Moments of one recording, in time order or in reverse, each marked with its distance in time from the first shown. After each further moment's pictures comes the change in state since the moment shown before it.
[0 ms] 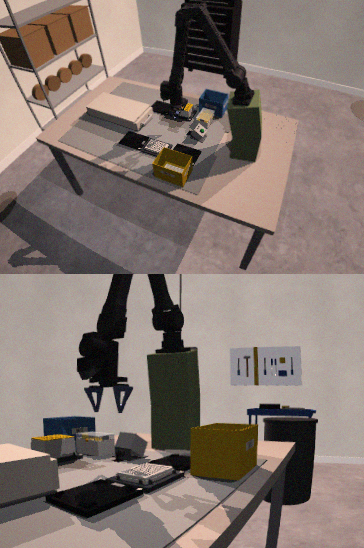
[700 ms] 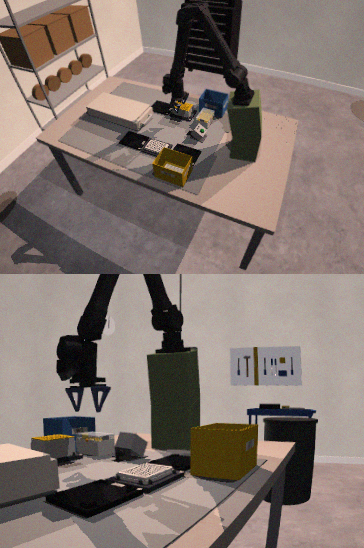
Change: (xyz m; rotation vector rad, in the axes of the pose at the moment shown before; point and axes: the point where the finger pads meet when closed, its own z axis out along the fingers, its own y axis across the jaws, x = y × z) arm -0.023 -0.065 -0.001 -0.004 0.006 -0.010
